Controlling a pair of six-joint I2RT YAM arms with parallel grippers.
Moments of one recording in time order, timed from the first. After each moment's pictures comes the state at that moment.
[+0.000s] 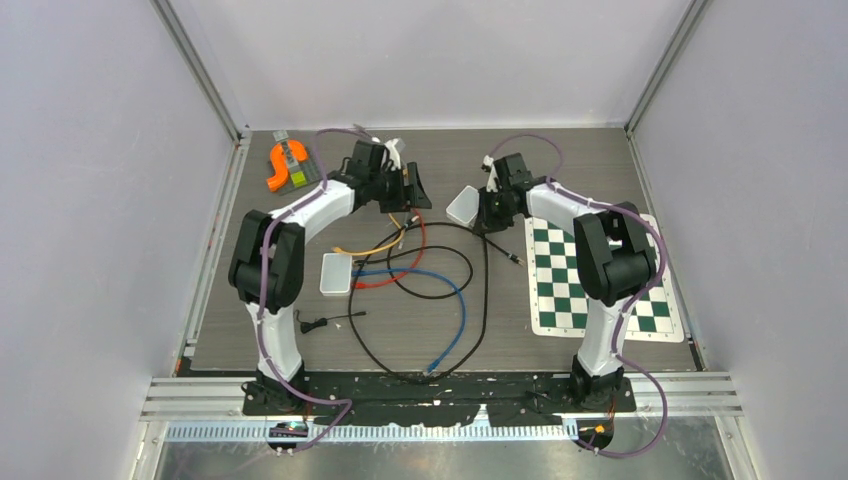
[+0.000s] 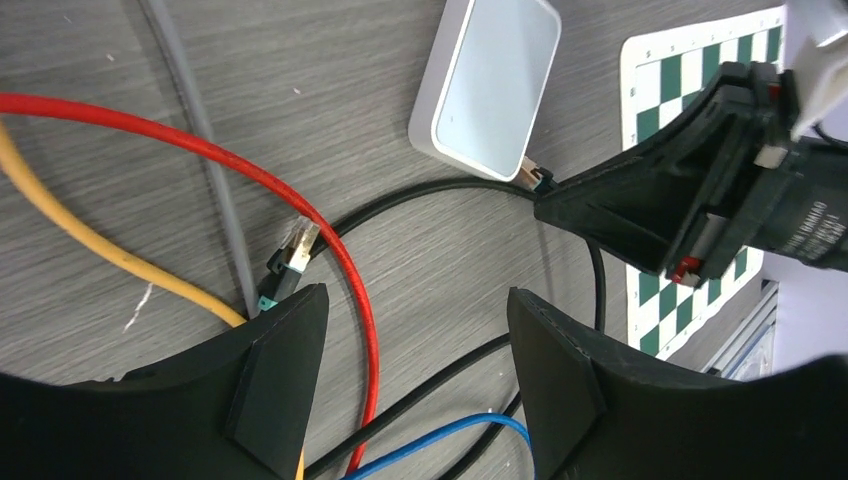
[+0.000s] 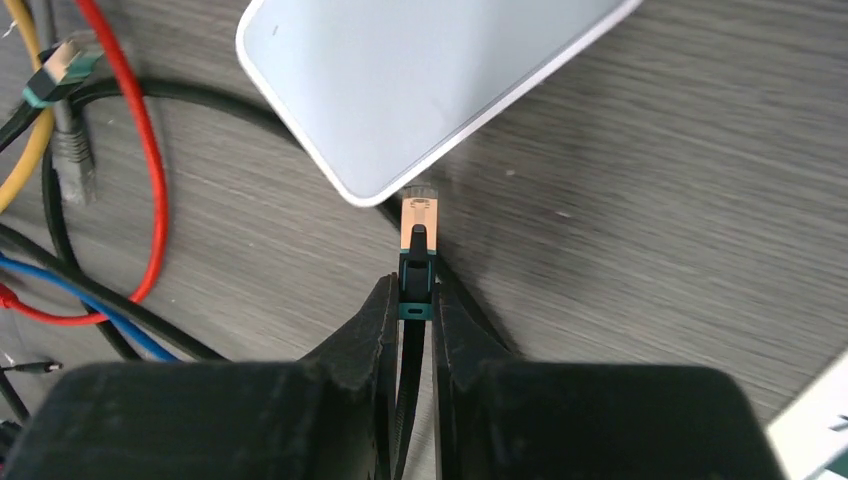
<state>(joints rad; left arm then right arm) -0.39 1.92 1.43 -0.25 0.42 -0.47 0.31 1.94 1.32 -0.41 -0.26 0.27</state>
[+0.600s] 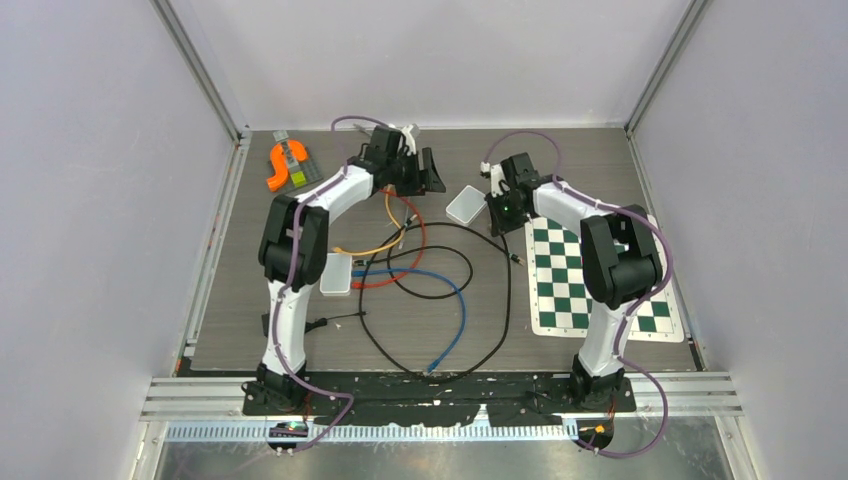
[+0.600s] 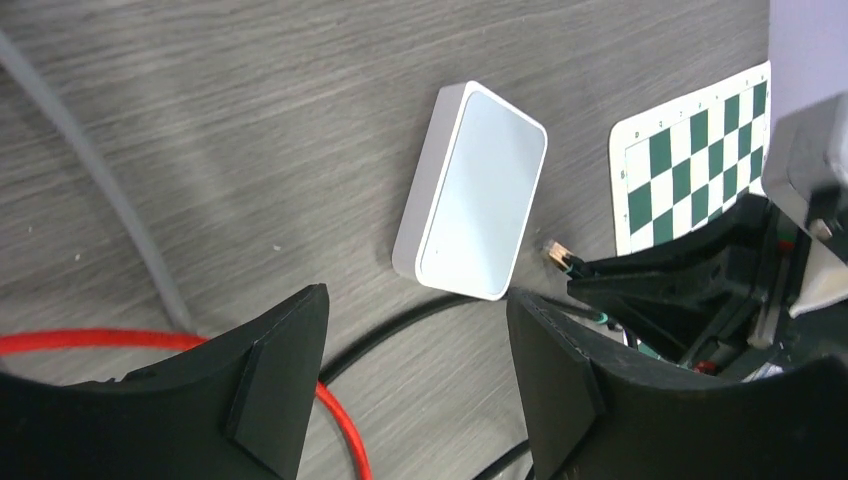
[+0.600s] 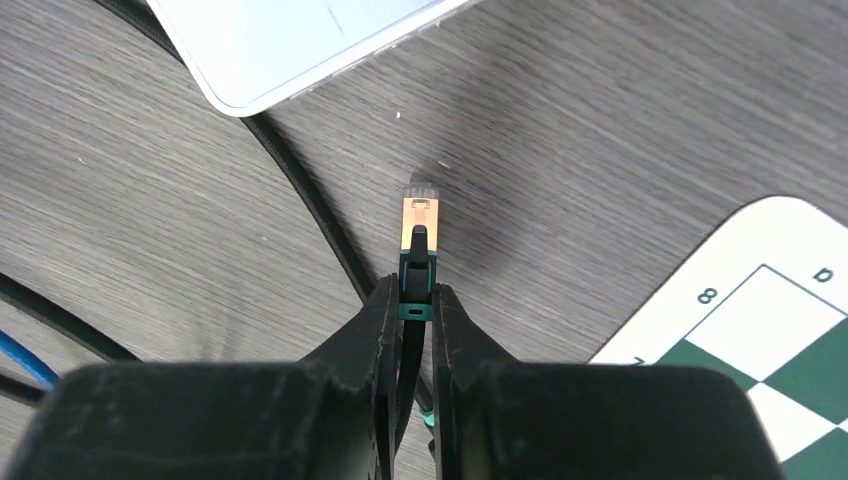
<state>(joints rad) -0.41 2.17 1.70 -0.25 0.43 -0.48 0.31 1.91 1.30 -0.49 -0.16 -0.06</state>
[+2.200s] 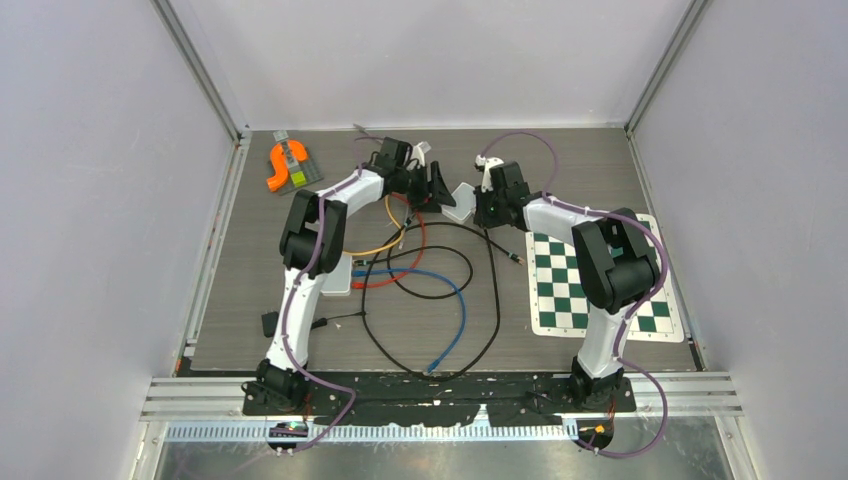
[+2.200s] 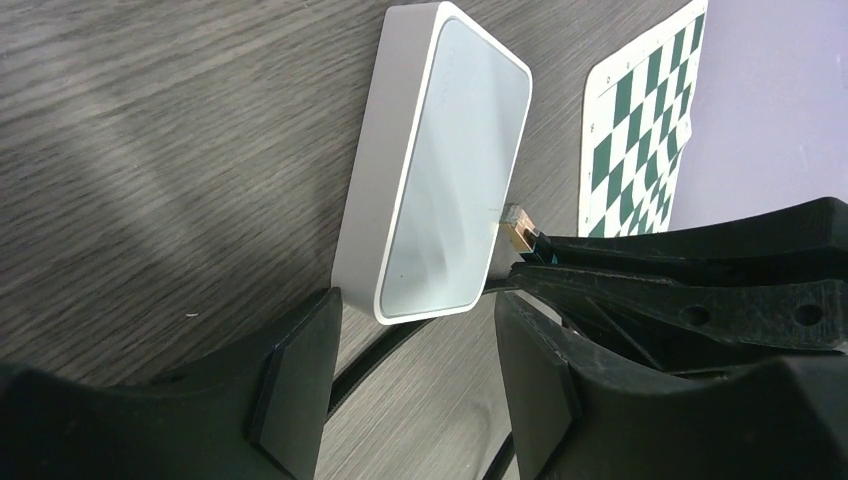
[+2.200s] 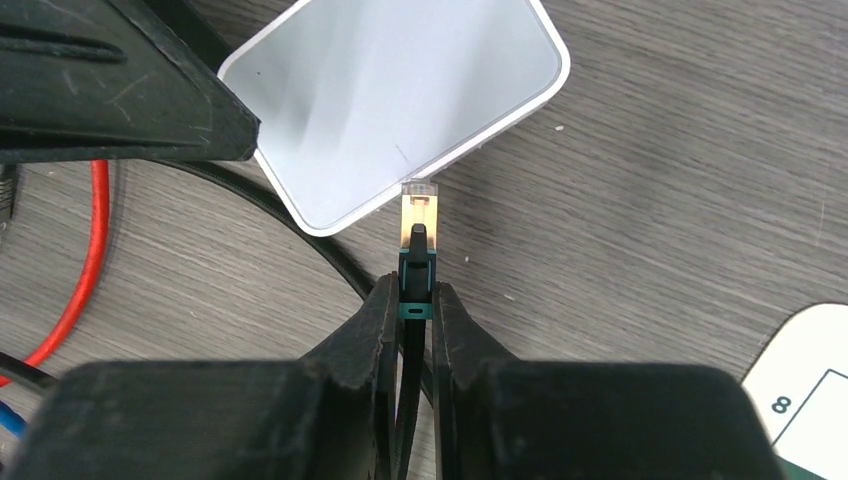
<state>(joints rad) -0.41 2.41 1.86 -0.26 0.70 -0.58 0.38 1.89 1.17 -0.09 -0.09 0.11</state>
